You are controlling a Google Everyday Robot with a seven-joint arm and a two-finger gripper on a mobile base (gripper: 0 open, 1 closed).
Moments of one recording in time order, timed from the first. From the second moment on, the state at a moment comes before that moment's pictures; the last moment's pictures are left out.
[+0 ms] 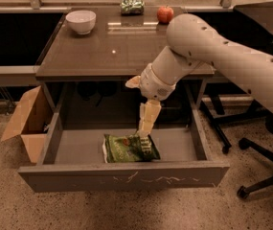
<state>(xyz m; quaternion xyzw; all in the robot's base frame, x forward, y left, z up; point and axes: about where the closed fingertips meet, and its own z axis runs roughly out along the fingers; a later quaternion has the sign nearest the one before) 0.566 -0.009 0.787 -0.74 0.61 0.18 0.22</state>
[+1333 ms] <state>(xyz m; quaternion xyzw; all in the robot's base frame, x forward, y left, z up) 0.578 0.019 0.648 -0.77 0.60 0.20 0.13</state>
